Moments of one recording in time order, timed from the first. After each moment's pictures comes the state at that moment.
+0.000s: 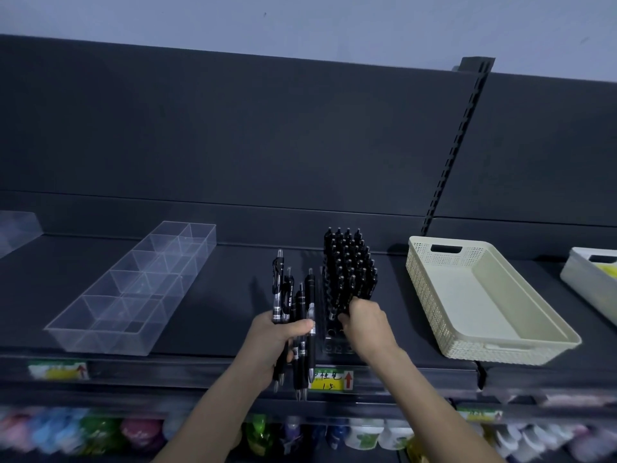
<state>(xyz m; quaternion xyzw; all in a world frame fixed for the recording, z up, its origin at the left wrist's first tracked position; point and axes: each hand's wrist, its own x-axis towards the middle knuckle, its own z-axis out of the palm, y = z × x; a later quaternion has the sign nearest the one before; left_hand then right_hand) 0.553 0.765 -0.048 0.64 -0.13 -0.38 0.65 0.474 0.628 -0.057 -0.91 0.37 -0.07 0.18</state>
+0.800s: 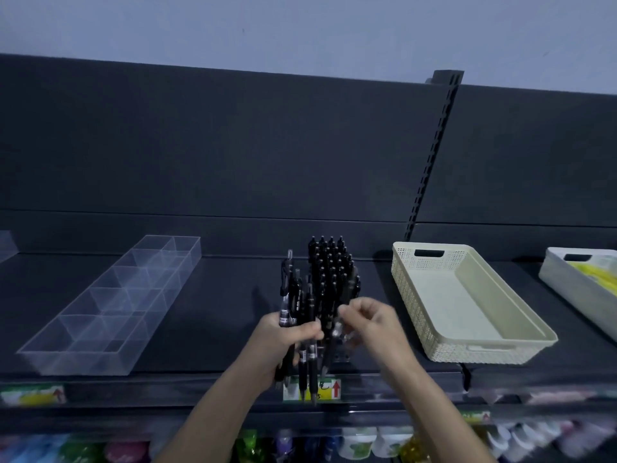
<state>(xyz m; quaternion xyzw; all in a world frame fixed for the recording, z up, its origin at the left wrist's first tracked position) 0.545 0.750 -0.033 0.63 -0.21 -0.42 0.62 0.434 0.632 -0.030 -0.69 0.30 -0.25 0.61</state>
